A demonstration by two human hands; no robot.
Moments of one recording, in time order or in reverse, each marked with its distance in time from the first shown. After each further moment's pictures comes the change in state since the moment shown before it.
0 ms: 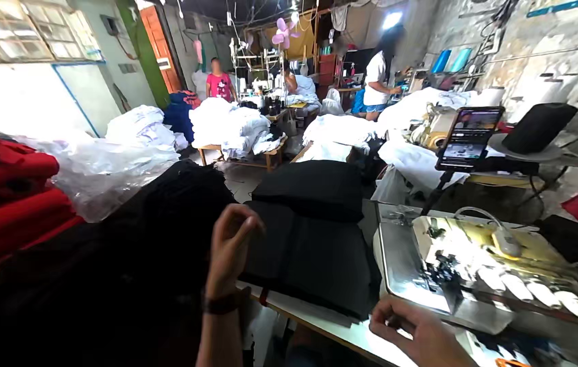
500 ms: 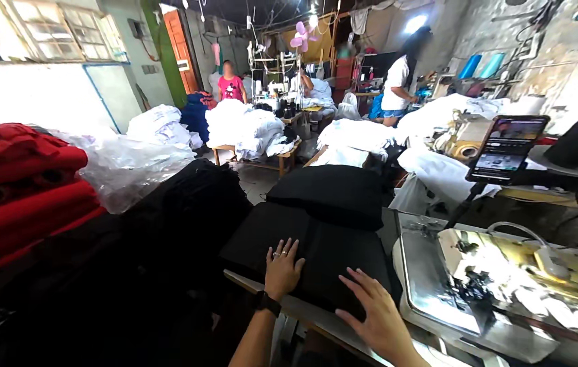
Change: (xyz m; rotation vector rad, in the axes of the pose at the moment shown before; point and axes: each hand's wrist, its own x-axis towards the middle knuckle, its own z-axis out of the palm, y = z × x) left_hand -0.067 -0.171 0.025 1.125 -0.373 -0.628; right_hand 0.070 0.127 0.060 -0.765 0.230 -0.289
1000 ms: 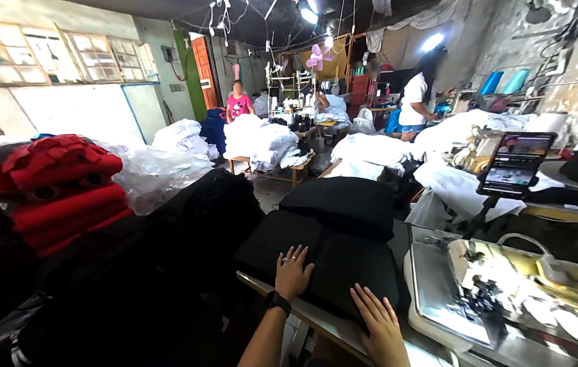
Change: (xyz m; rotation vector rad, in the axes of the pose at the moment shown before) left_hand -0.010 0.003 0.002 -0.023 0.023 -0.011; right_hand -0.036 0.024 0.046 -0.153 0.182 -0.117
